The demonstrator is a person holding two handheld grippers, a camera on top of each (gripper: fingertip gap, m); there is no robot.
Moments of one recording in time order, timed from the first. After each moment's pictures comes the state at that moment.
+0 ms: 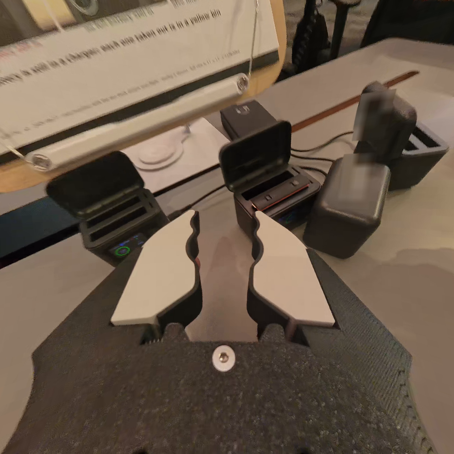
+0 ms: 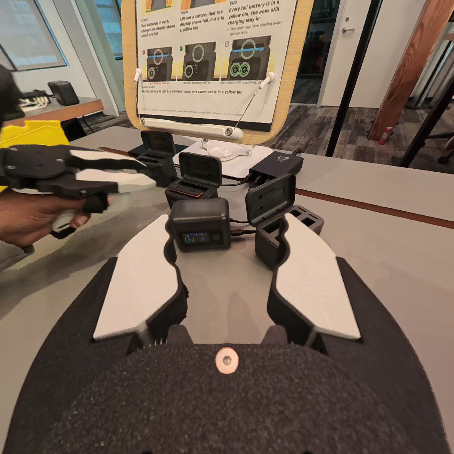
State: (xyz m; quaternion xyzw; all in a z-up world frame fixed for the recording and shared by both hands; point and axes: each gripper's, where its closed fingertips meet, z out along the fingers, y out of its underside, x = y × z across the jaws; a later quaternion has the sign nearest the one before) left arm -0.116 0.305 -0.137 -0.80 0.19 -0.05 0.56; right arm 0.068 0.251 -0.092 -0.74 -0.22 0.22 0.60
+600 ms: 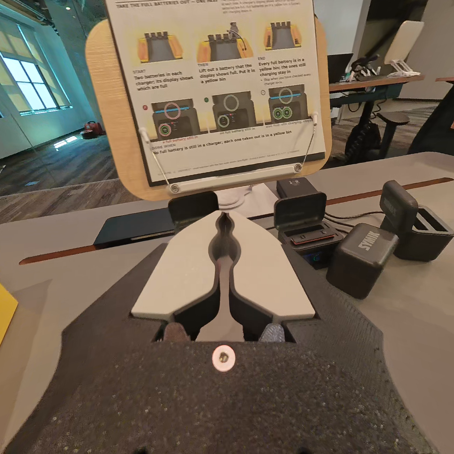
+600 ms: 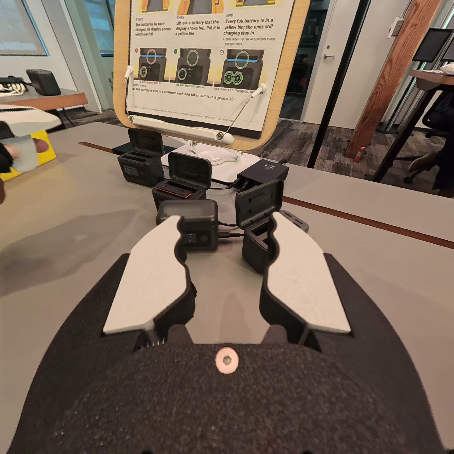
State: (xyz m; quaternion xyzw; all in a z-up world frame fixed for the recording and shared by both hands) left arm -0.170 0.258 -0.066 -0.72 0.06 0.01 0.69; right arm 0.074 0.254 -0.092 -0.72 -0.23 0.18 0.63
